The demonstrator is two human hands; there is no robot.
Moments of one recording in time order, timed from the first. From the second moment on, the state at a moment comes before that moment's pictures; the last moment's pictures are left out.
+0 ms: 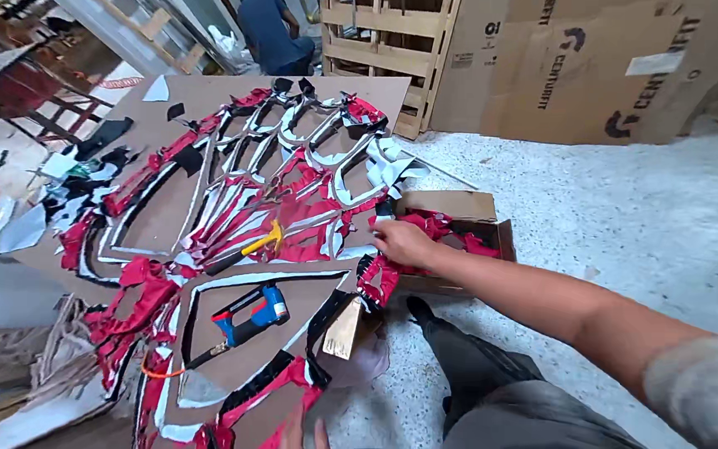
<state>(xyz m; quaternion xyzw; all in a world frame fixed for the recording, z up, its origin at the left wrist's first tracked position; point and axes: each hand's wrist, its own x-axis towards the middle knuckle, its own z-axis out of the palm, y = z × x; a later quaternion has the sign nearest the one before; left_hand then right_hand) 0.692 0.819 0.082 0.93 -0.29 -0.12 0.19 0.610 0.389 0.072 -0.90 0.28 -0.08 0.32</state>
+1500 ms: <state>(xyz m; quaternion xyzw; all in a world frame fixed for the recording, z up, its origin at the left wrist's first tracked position) 1.096 0.534 0.015 0.84 -0.53 -0.09 -0.01 0.808 0.276 -0.040 -0.87 0.36 -0.15 0.29</state>
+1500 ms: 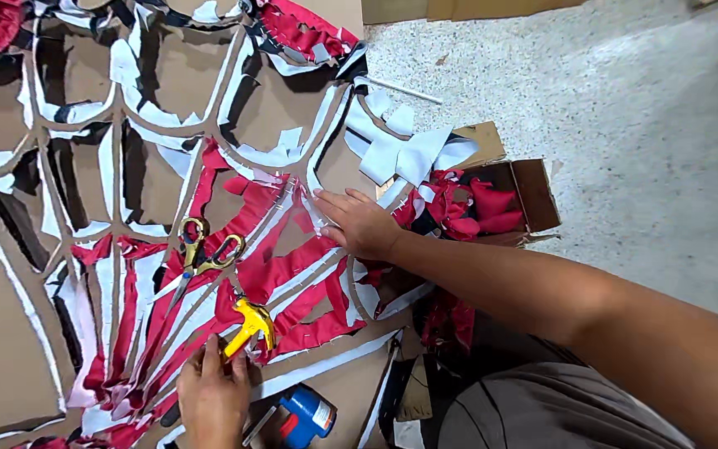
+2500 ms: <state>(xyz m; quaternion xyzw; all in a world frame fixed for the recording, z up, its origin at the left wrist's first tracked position) 1.103 0.369 0.034 0.88 -0.47 -0.10 -0.07 0.578 0.292 -0.017 -0.46 0.58 -0.13 0.66</state>
